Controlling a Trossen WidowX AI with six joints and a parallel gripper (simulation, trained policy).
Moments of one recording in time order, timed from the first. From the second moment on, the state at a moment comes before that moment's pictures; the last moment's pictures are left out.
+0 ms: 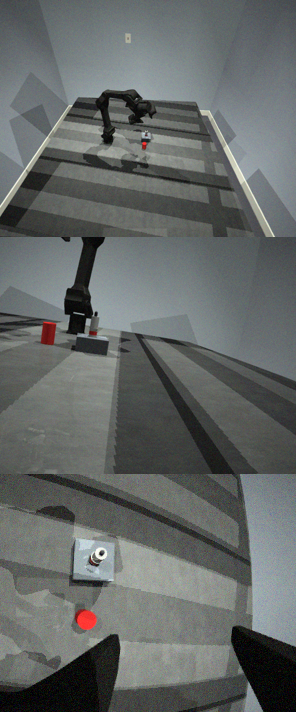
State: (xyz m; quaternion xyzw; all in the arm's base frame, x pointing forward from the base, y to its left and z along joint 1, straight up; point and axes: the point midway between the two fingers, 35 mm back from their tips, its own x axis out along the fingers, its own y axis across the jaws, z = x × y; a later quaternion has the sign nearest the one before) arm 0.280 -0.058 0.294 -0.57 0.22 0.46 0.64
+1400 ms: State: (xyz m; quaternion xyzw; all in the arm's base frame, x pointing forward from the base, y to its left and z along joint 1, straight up) arm 0.303 -0.087 0.206 -0.54 0.33 0.57 0.53
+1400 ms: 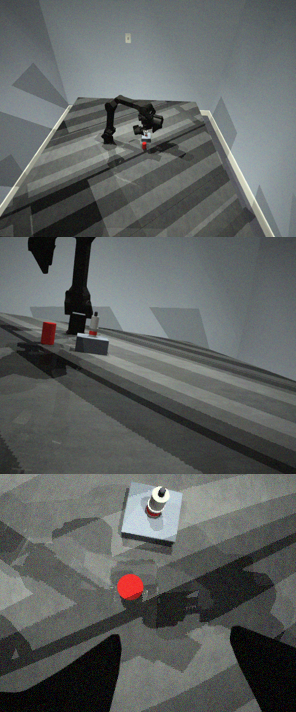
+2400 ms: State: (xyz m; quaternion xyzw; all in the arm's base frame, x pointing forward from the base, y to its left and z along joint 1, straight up) arm 0.300 -0.087 0.140 -0.52 0.38 0.64 0.42
